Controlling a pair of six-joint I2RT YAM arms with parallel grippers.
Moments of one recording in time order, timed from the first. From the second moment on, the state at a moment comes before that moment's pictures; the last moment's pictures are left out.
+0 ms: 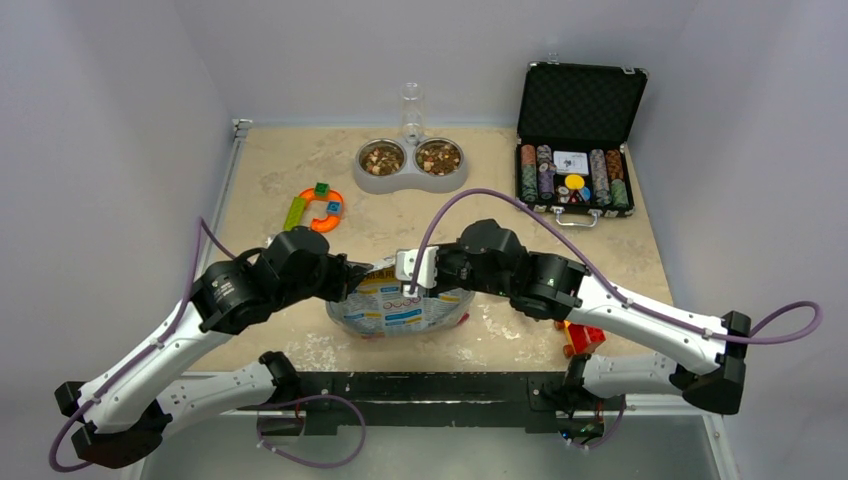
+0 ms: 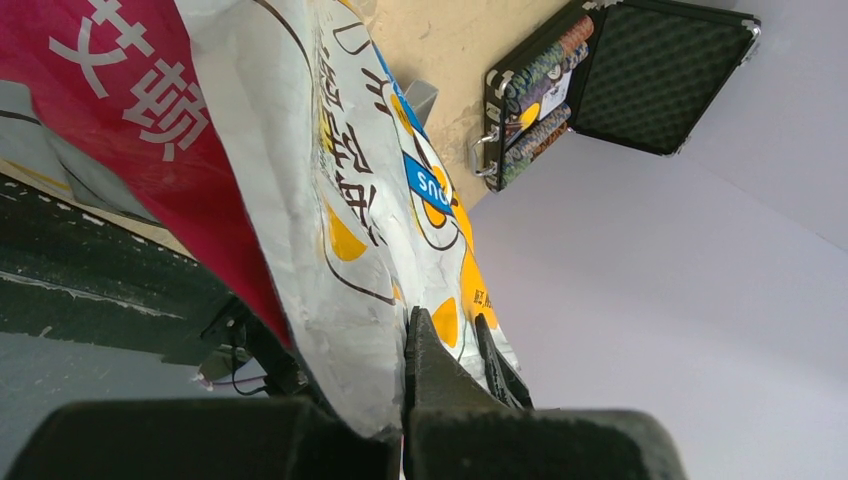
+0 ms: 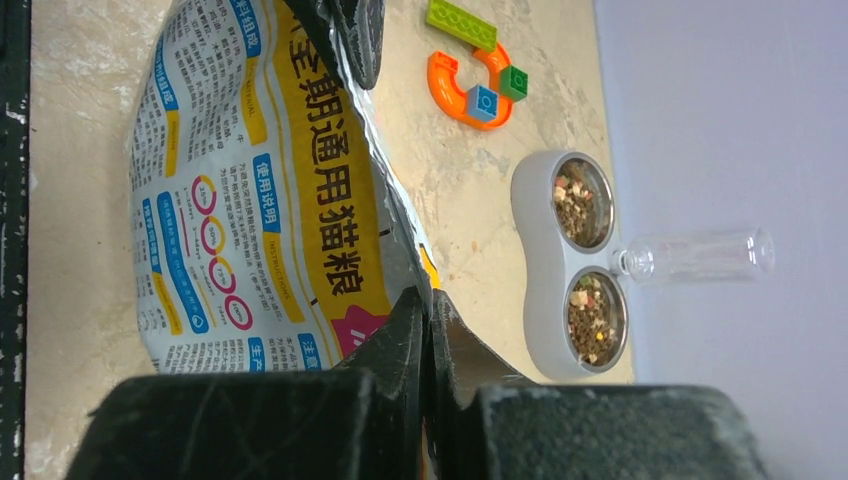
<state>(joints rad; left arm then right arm) -0.88 0.85 1.16 -1.10 -0.23 -2.05 1.11 1.16 1.16 -0.42 0.01 -0.69</state>
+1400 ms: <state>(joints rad) -0.88 0.86 1.15 -1.06 -0.24 -2.06 0.94 1.02 1.04 -0.39 -0.02 -0.69</state>
